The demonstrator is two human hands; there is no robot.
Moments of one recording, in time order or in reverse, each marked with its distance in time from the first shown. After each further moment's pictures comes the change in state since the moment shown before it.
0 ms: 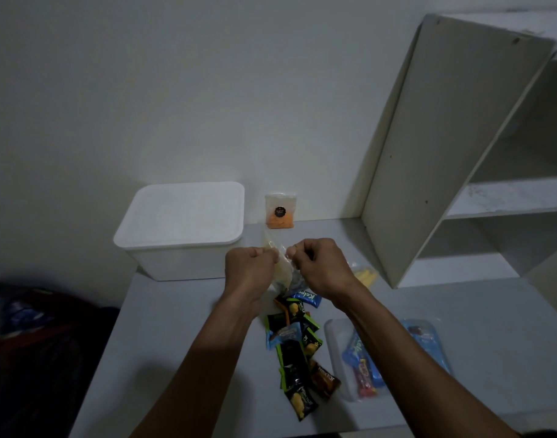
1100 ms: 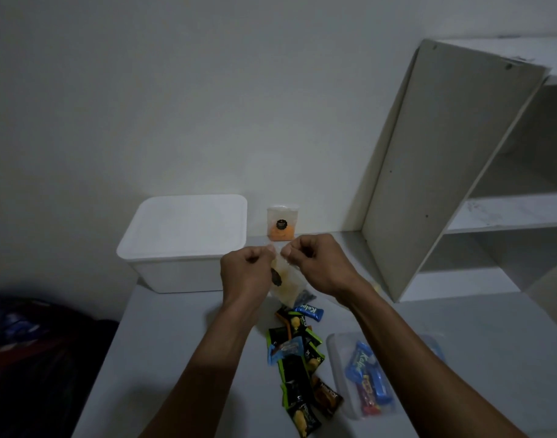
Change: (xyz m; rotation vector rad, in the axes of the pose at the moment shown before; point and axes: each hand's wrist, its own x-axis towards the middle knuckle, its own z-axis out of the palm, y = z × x) left_hand 0.001 0.011 -0.009 -0.082 0.049 0.171; right_hand 0.017 -0.019 -0.004 0.019 -0.070 -0.085
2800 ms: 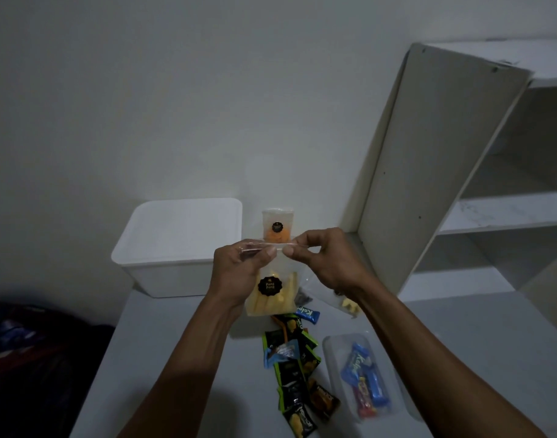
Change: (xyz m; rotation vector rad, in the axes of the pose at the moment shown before) left_hand 0.018 -0.001 -0.010 -0.145 -0.279 0.154; right_hand -0.007 -0.012 -0.031 -0.057 0.027 -0.060
